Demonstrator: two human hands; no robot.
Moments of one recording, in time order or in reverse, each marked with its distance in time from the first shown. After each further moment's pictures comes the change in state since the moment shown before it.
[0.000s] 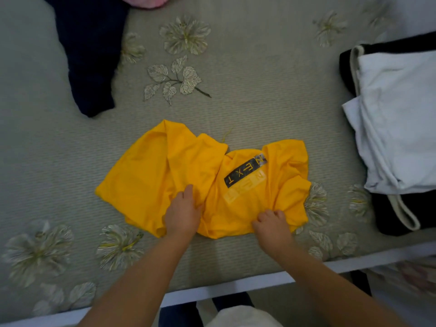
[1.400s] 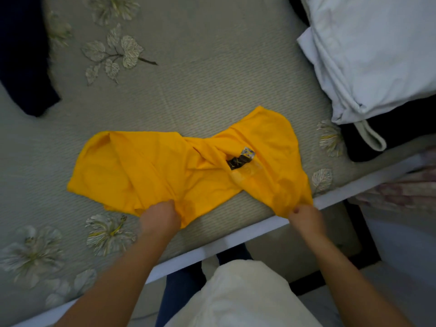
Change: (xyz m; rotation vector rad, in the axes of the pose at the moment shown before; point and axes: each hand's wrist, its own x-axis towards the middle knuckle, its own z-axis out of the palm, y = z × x) left_hand -0.056 -0.011 0.007 0.393 -0.262 0.138; right_hand -0.111 0.043 0.043 0.822 -0.182 0.959
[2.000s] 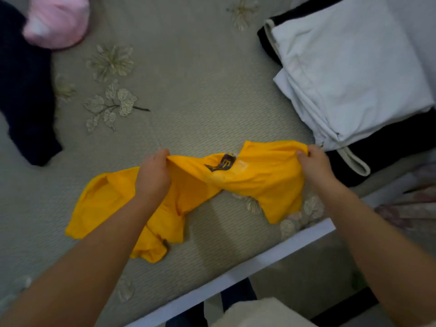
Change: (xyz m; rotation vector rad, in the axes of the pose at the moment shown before) left_hand 0.080 0.054 -0.124 -0.243 0.558 0.207; right_hand 0.074 -0.076 -0.127 0.472 0.263 -0.193
